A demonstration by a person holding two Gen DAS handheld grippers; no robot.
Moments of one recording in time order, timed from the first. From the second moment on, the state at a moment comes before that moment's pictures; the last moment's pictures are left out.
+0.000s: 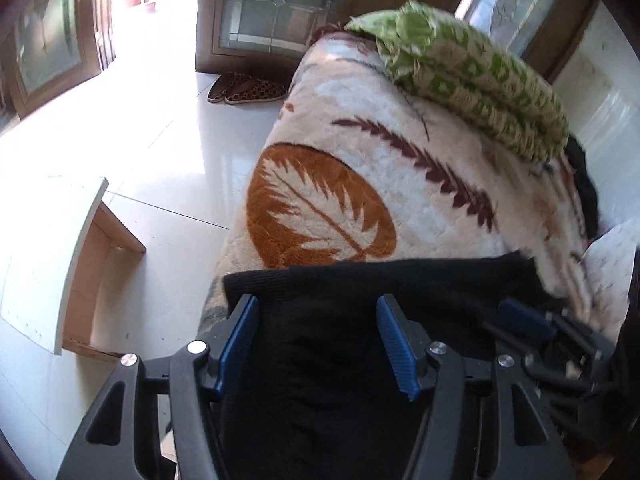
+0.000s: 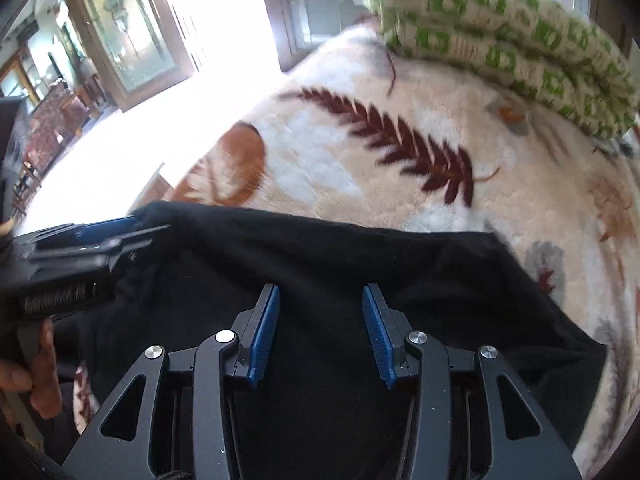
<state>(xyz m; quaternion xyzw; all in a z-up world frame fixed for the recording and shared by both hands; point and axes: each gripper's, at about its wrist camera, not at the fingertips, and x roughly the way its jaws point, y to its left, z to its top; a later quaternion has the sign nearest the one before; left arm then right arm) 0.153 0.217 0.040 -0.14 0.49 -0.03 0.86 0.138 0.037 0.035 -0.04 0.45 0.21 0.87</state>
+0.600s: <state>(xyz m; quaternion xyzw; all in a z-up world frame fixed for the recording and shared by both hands) 0.132 0.268 0.029 -0.19 0.53 -0.02 0.83 0.033 0.114 0.029 -0.15 0.39 0.33 0.85</state>
